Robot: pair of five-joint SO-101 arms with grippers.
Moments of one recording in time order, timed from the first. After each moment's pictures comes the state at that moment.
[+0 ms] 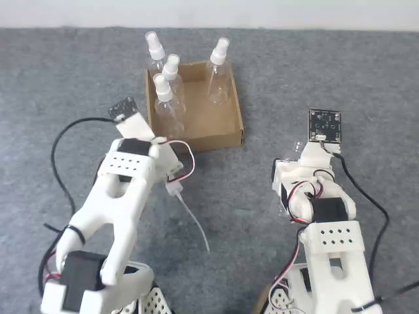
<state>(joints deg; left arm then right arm) 4.3 -12.5 40.0 62.4 46.7 -8.2 -53.2 62.9 47.9 -9.5</state>
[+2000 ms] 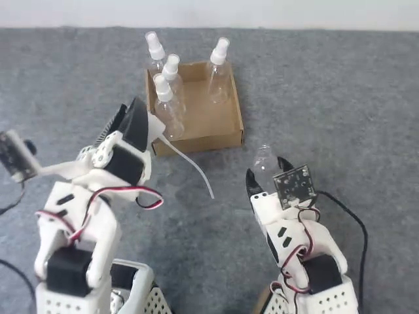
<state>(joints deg) 4.3 -76.0 45.1 51.5 47.3 -22.9 -102.9 86.4 49.8 4.7</state>
